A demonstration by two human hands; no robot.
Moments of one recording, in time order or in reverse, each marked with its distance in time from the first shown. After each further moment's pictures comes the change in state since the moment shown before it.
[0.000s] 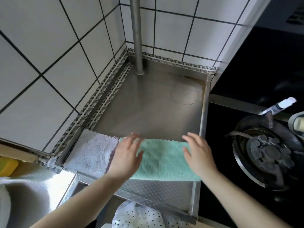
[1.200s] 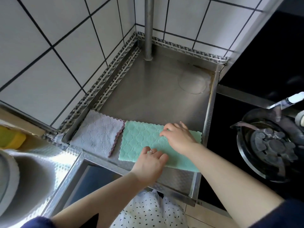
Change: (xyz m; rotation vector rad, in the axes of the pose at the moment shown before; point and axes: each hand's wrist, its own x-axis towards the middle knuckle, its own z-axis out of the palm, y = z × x) left_hand -0.044 0.055 0.038 0.186 -0.285 0.302; right_hand 0.030 -0.049 0.027 -0.252 -0.554 -0.359
